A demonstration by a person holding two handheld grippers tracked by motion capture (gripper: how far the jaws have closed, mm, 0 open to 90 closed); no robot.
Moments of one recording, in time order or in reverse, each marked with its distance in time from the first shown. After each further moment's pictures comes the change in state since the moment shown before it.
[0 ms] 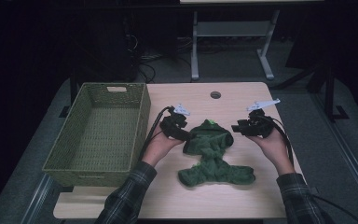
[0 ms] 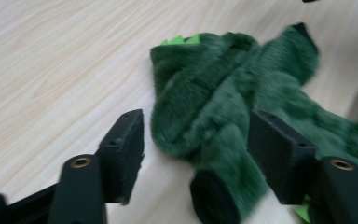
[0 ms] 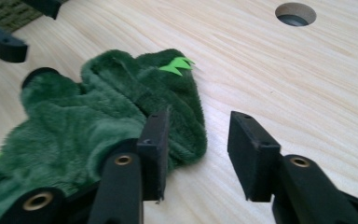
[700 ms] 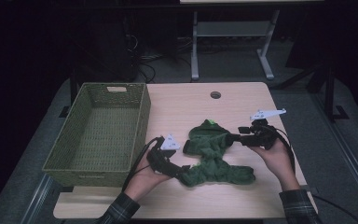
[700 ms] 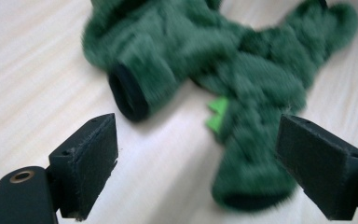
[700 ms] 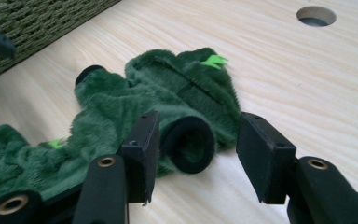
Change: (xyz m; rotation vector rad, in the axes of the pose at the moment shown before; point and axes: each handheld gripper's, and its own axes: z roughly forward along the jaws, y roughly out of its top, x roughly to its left) left arm -0.066 -0.077 -0.044 -0.016 -0.010 0.064; right arm 0.030 -0.019 -0.021 -0.051 0.035 0.019
